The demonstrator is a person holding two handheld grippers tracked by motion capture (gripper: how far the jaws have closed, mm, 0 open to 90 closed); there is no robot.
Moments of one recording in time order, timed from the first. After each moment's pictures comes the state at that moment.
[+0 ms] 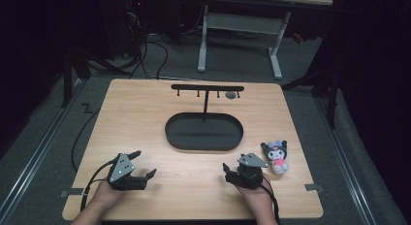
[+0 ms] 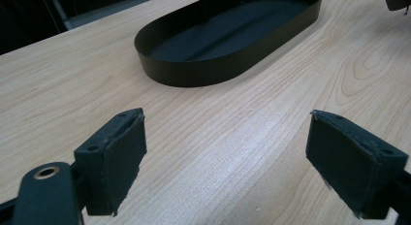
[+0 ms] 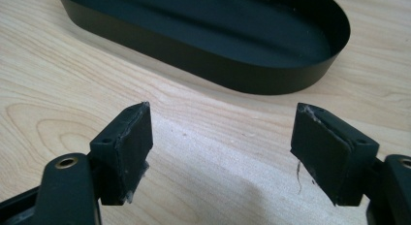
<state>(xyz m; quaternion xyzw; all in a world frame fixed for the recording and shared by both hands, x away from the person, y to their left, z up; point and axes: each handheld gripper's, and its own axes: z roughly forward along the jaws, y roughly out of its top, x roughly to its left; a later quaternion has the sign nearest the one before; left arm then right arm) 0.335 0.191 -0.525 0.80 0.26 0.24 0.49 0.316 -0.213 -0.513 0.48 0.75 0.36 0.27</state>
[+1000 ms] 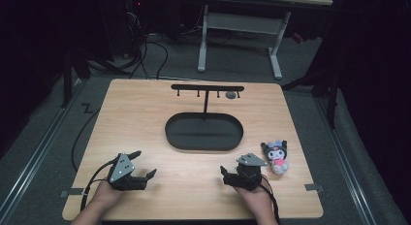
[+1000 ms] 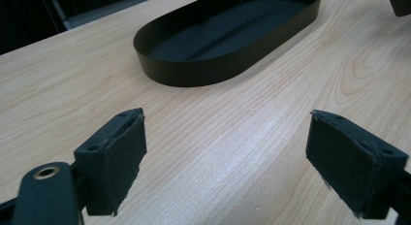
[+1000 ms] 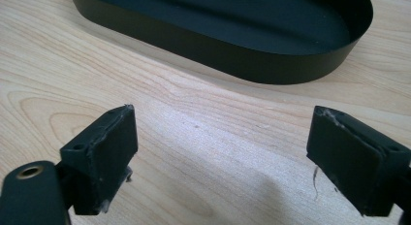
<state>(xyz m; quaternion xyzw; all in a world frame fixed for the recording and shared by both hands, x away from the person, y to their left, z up) 0.335 0.191 -0.525 0.80 0.26 0.24 0.49 0.317 -0.212 -0.516 0.49 0.76 0.36 0.24</state>
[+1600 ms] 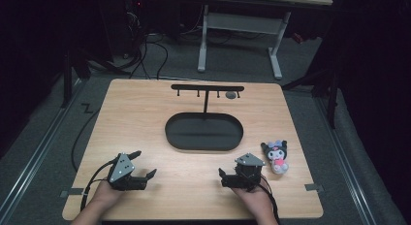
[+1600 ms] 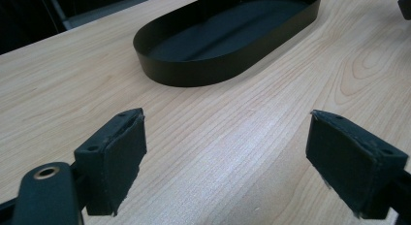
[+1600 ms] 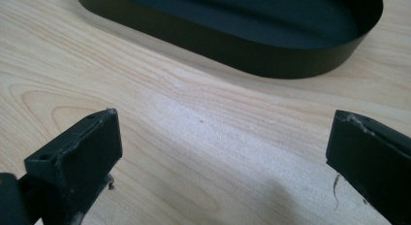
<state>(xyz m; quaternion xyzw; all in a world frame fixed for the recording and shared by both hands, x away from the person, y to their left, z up) 0.335 0.191 -0.525 0.80 0.26 0.24 0.49 0.317 -0.208 -0.515 0.49 0.76 0.35 0.23</state>
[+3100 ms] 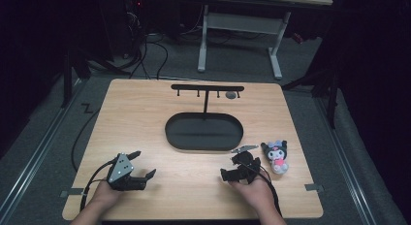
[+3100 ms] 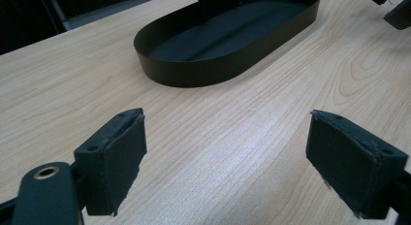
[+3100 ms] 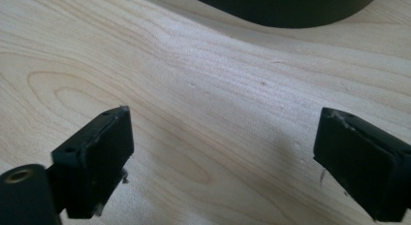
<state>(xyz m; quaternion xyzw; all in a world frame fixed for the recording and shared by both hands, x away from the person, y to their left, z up) 0.334 0.193 -0.525 0.80 0.26 0.23 0.49 0.345 -0.204 -0.501 0.53 0.80 0.22 0.14</state>
